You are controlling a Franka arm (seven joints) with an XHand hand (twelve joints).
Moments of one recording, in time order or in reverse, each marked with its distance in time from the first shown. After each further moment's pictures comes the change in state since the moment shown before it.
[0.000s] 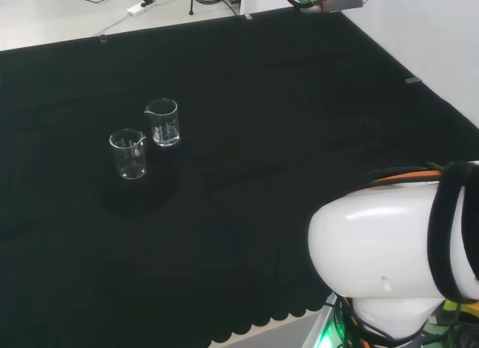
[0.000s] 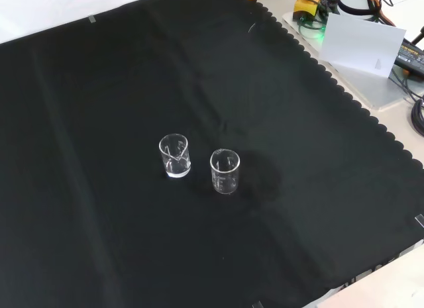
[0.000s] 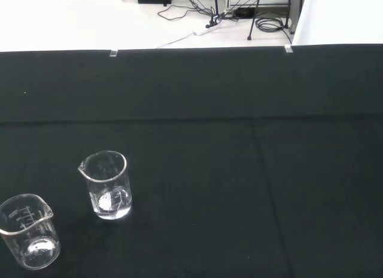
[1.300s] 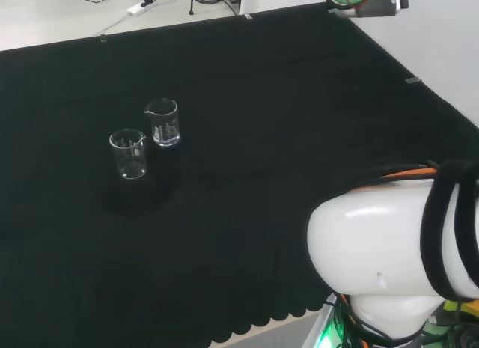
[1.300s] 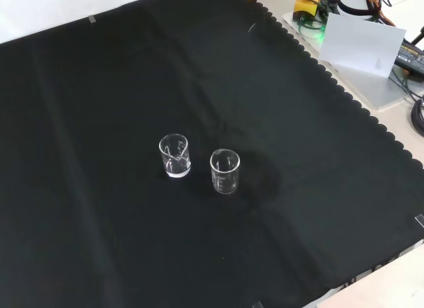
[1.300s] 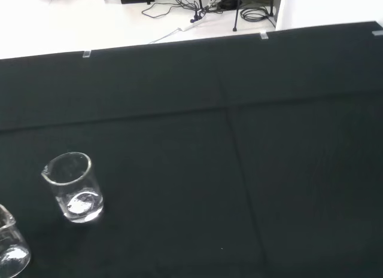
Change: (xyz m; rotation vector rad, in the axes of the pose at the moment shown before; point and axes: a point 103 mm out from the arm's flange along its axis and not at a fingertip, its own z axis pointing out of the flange) arm -0.064 0.009 0.023 0.015 0.074 0.054
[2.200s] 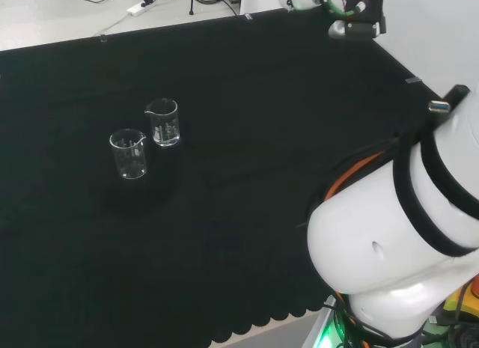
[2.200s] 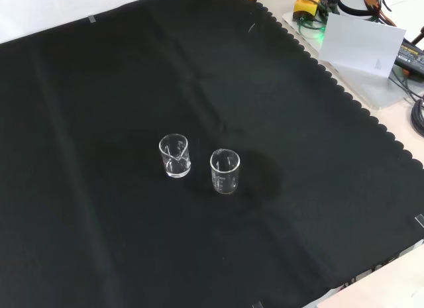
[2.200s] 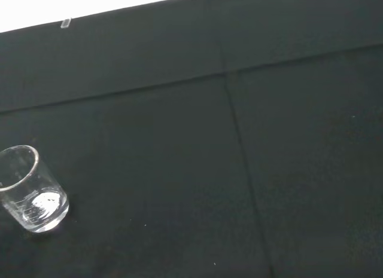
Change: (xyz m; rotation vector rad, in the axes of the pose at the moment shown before) arm -0.045 0.120 0.096 0.083 0.083 -0.015
